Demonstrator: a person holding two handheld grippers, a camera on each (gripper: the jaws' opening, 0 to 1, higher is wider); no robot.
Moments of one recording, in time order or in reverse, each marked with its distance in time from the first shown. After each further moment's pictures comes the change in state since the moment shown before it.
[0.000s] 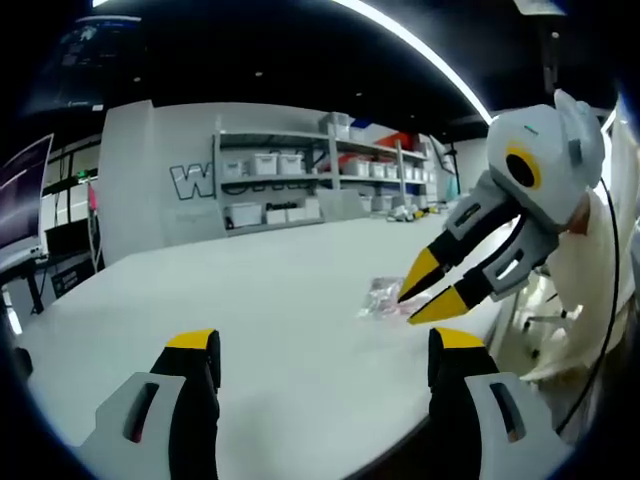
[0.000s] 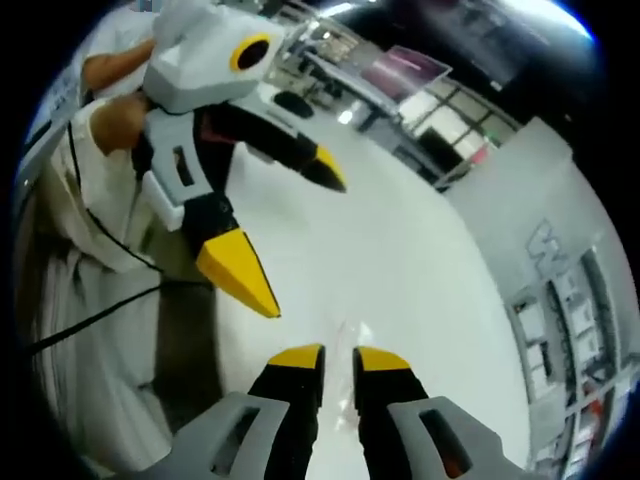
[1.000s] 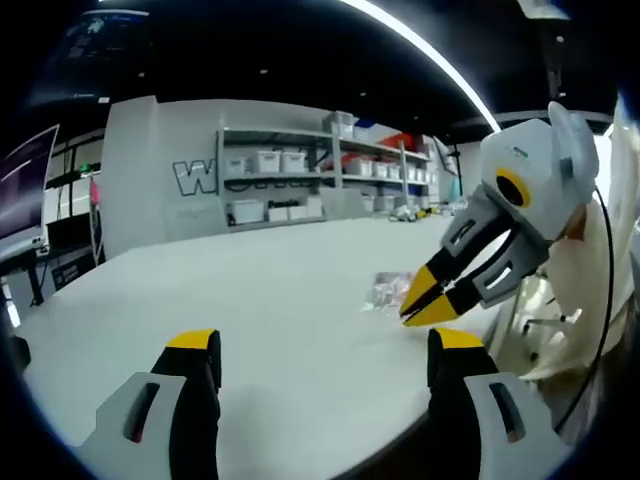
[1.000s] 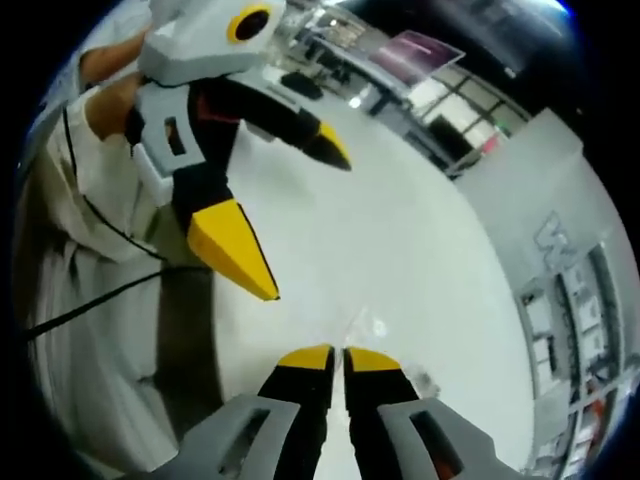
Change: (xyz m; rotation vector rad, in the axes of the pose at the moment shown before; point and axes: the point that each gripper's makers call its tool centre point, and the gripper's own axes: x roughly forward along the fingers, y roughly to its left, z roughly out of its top) left arm -0.004 0.004 0.000 -0.019 0.004 0.005; right arm 0.010 0.001 -0.011 0.011 0.062 0.030
